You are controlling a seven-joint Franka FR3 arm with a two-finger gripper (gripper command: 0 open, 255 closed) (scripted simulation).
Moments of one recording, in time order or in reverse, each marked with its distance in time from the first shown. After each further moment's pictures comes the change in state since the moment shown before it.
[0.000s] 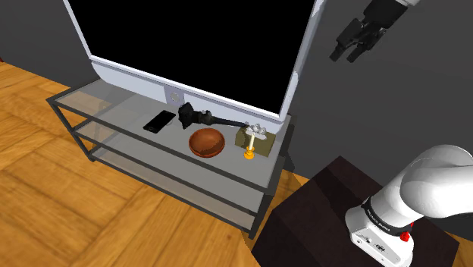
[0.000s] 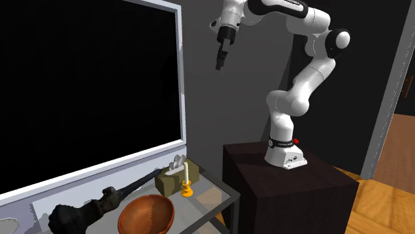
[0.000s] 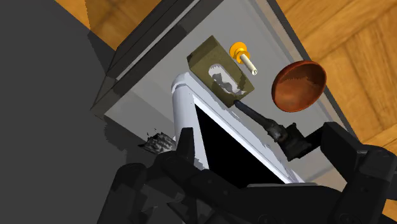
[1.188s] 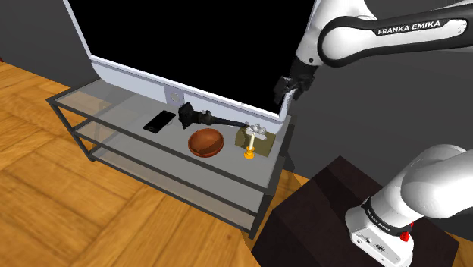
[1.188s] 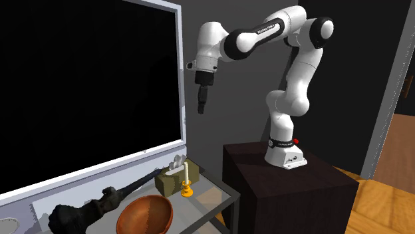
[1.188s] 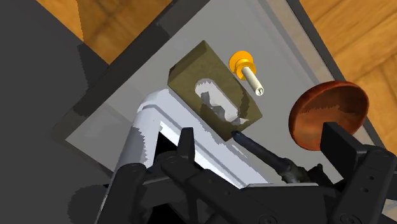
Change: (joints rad) arm 0.023 0.376 0.165 -0.142 -0.005 0.416 0.114
